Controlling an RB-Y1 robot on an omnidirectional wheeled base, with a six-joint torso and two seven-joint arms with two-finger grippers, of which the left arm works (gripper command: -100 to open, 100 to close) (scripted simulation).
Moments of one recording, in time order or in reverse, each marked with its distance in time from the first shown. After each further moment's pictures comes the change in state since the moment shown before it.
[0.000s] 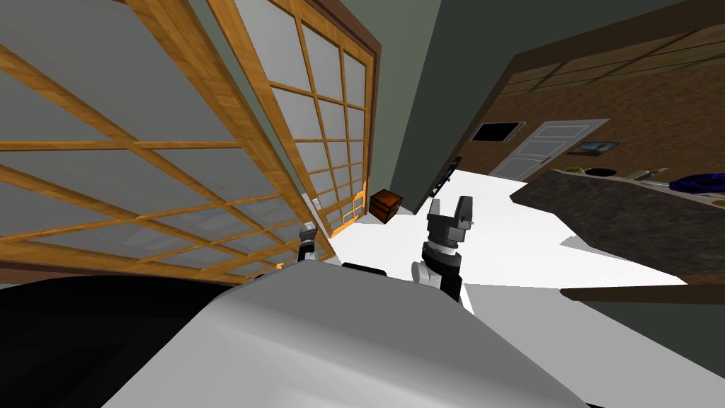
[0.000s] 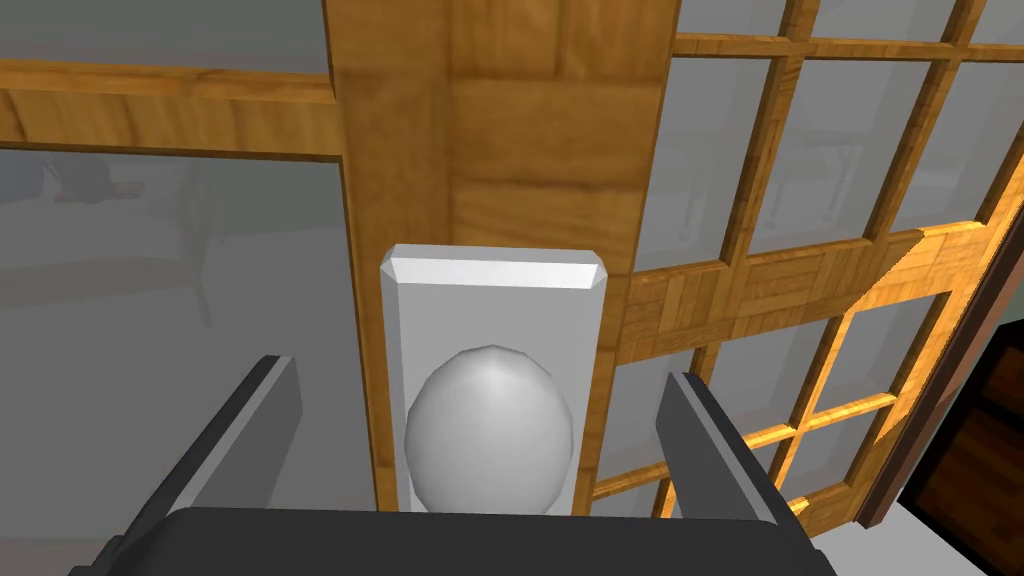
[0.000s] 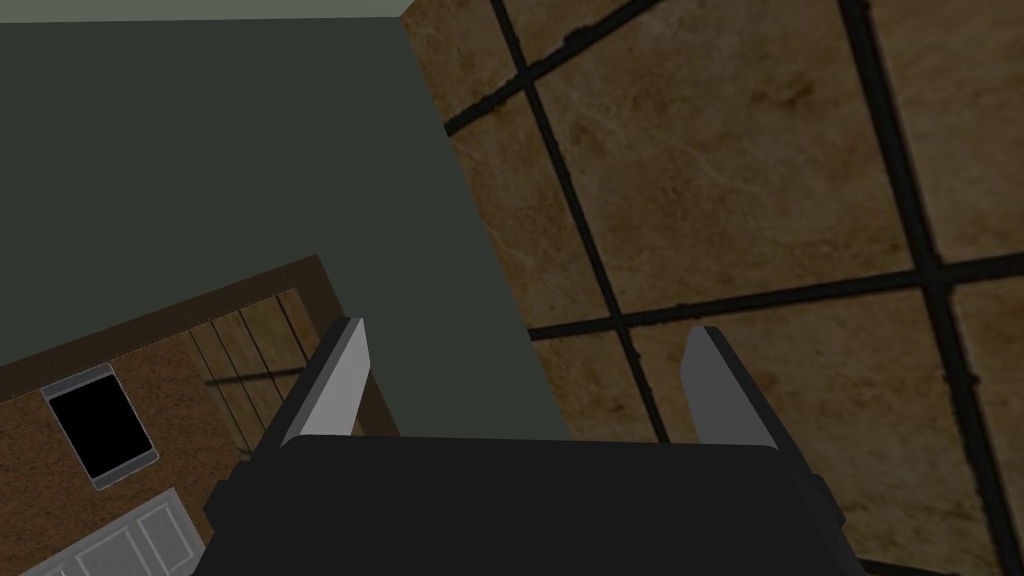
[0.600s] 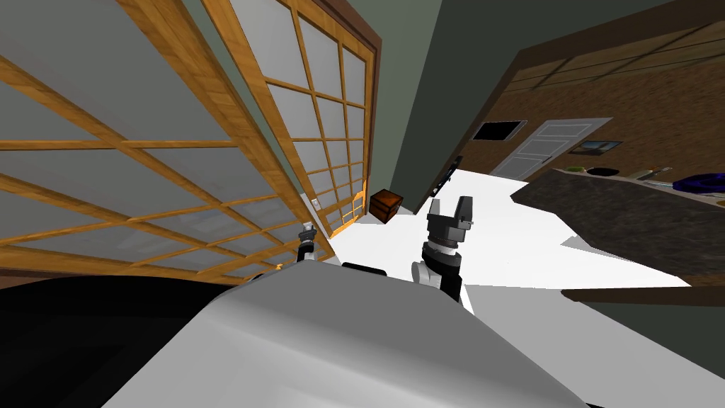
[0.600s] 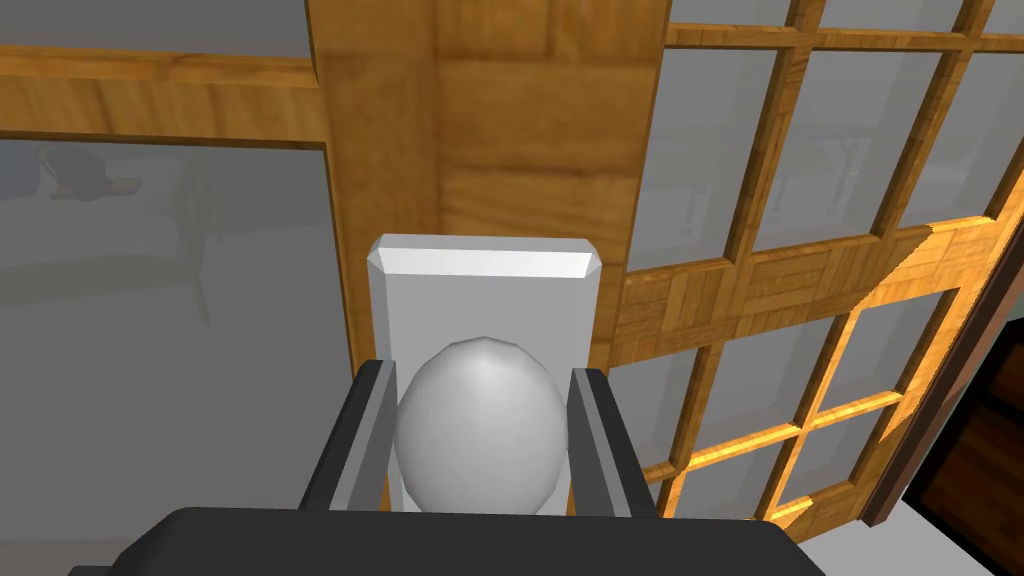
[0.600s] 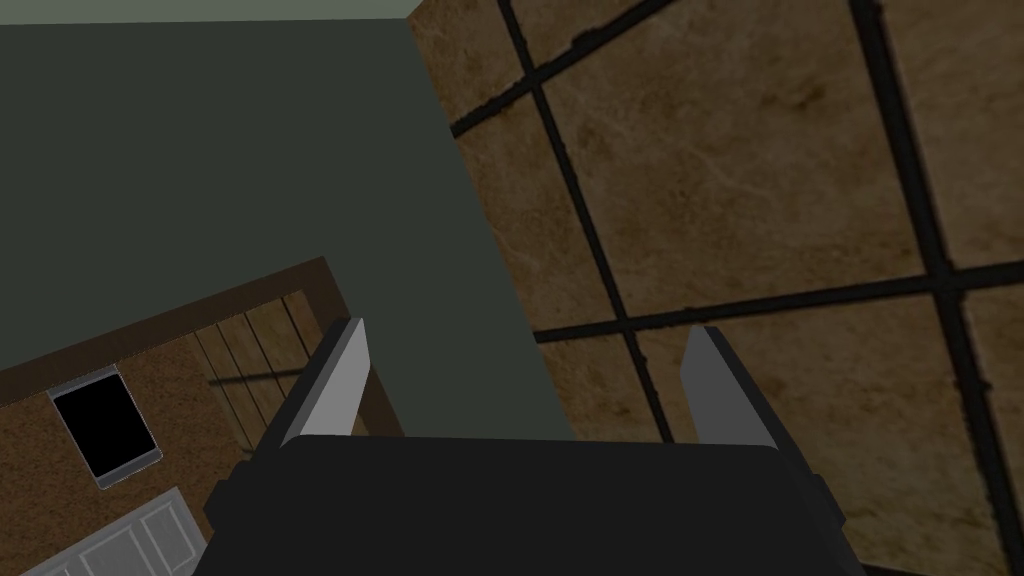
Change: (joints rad) arm -0.004 0.009 -0.002 0.015 -0.001 -0.004 0.010
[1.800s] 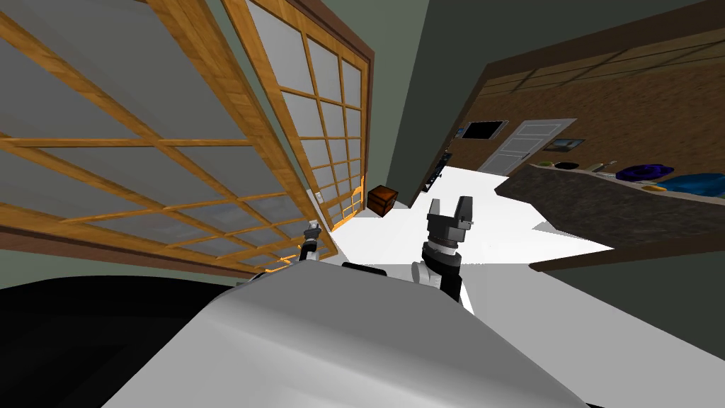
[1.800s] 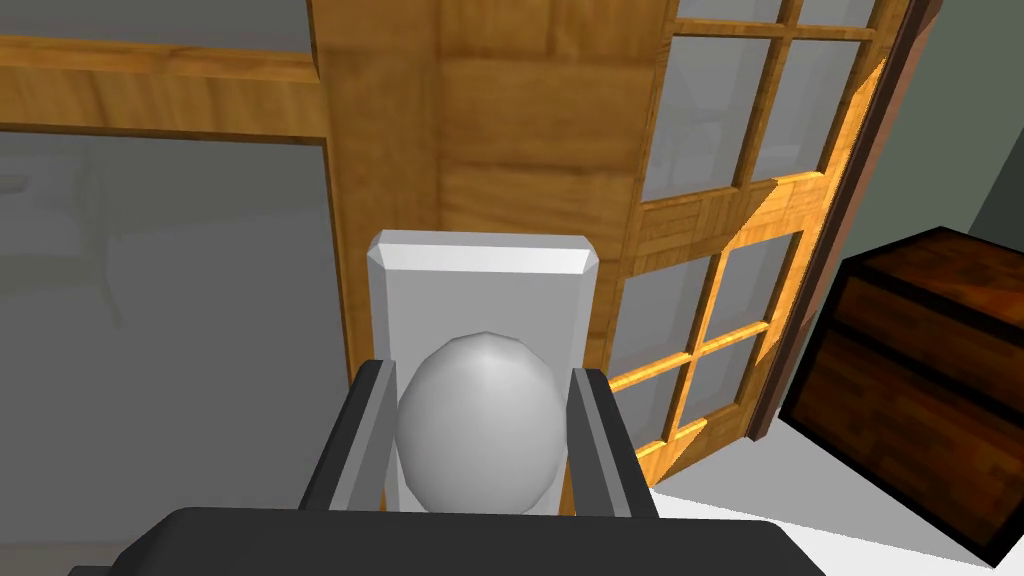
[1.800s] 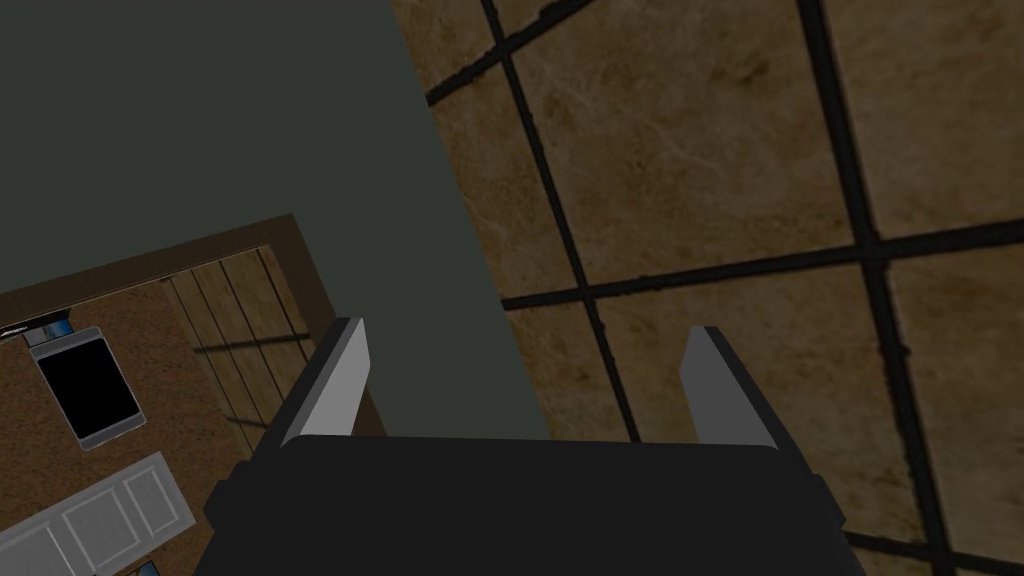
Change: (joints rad) arm 0.001 0.006 -0.082 -0.030 -0.053 0.012 0.067
